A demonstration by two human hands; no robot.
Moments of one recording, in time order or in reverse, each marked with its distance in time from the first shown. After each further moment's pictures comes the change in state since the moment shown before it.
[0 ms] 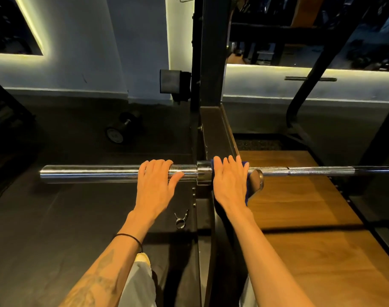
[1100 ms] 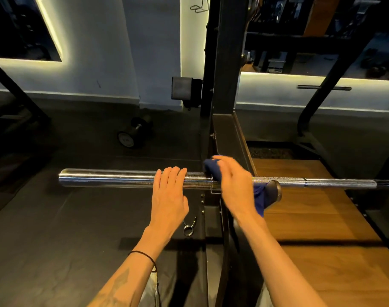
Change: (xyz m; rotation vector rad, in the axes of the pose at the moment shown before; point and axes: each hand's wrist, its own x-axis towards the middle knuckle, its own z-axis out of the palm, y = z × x) left_hand -0.017 0.002 0.001 0.093 -0.021 -0.003; right_hand -0.018 -0.048 -0.048 0.407 0.053 -0.347
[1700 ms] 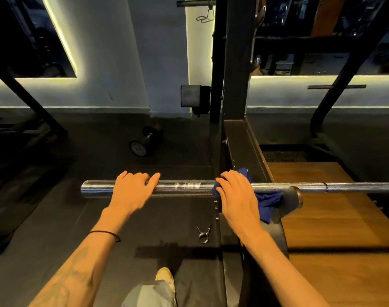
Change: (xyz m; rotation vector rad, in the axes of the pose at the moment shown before) left_hand 0.043 -0.137 -0.050 0.255 -0.220 -0.070; right_hand -0.015 0.023 0.051 -0.399 0.014 -0.197
